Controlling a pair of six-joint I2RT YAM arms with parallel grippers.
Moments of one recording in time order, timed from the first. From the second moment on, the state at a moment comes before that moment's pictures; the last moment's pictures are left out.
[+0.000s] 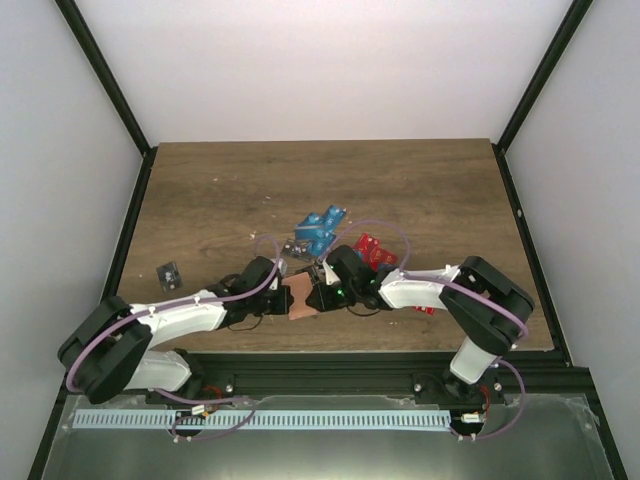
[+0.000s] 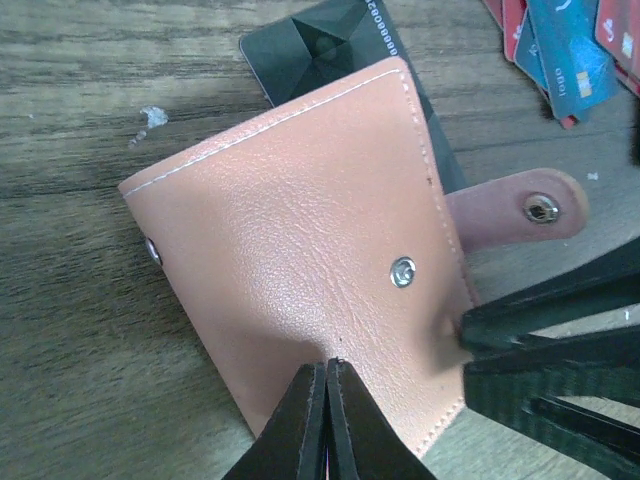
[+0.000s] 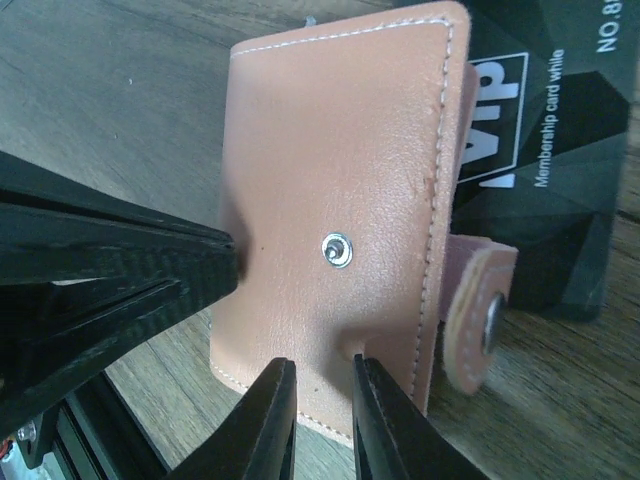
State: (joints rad) left arm -0.75 1.30 0.48 -0.09 0.13 -0.70; right arm 0.87 1.66 0.75 0.05 -0.37 0.65
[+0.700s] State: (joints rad) left arm -0.75 1.36 0.48 -0.02 0.15 -0.67; right arm 0.87 1.55 0.86 -0.22 -0.14 0.56
